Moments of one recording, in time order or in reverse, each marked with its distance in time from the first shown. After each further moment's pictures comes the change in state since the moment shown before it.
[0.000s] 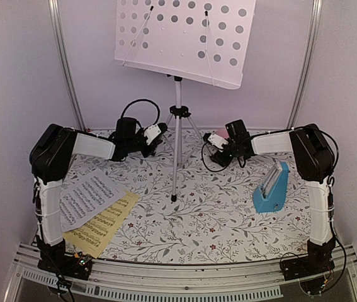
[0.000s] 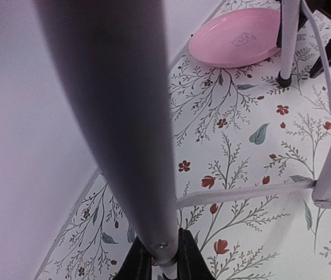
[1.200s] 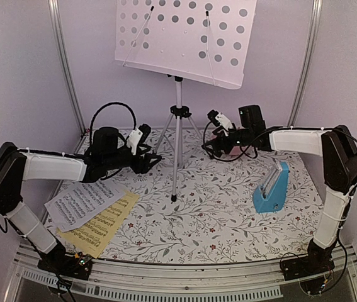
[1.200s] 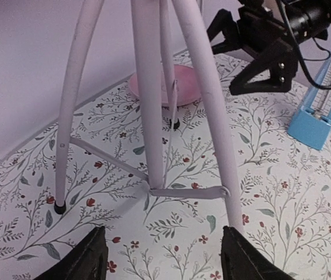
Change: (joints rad) left arm -0.112 -0.533 -0.480 0.008 0.045 -0.535; right arm 0.010 -0.314 -0.187 0.121 -0.331 0.234
